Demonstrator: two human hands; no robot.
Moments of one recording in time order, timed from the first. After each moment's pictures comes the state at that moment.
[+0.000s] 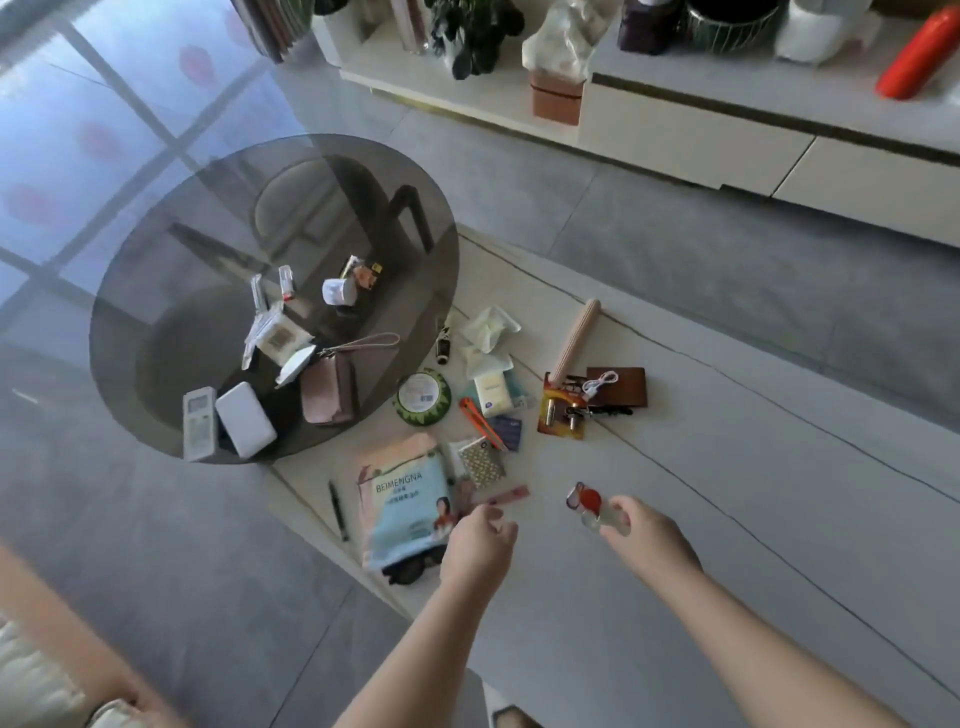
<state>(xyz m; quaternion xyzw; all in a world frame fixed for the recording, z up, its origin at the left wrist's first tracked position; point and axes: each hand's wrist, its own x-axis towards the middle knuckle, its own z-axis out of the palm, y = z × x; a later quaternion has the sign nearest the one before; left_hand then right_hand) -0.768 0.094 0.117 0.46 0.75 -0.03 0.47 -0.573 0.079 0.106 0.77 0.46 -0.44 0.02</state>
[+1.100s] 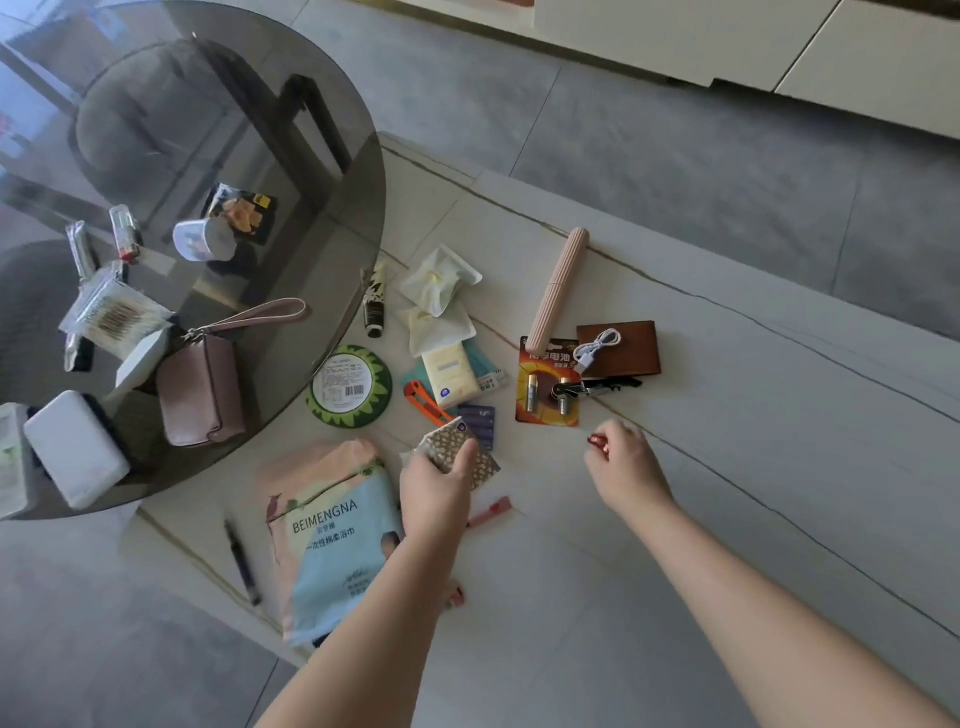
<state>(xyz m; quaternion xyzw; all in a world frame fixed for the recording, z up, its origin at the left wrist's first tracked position) -0.765 0.196 -0.032 0.36 0.81 0.10 0.46 -0.572 0.171 -0.043 0.81 0.44 -0.38 -0.05</state>
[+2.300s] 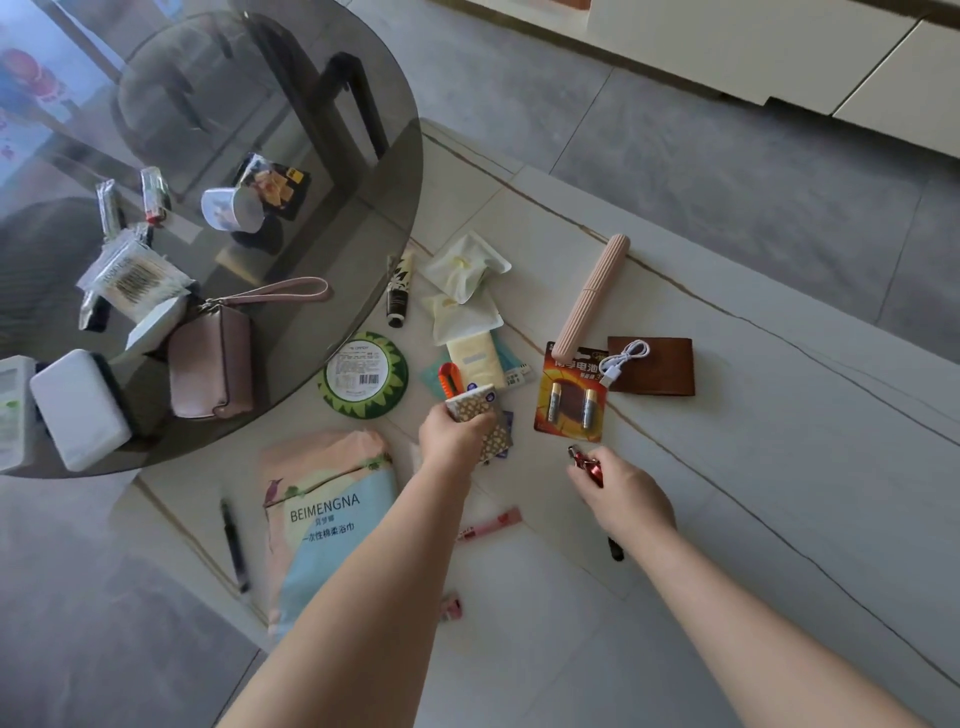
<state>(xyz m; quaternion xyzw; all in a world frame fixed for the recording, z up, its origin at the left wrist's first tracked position) -0.757 0.246 -0.062 0.24 0.77 0.21 0.54 -0.584 0.171 -0.064 0.77 0.50 -0.39 0.03</state>
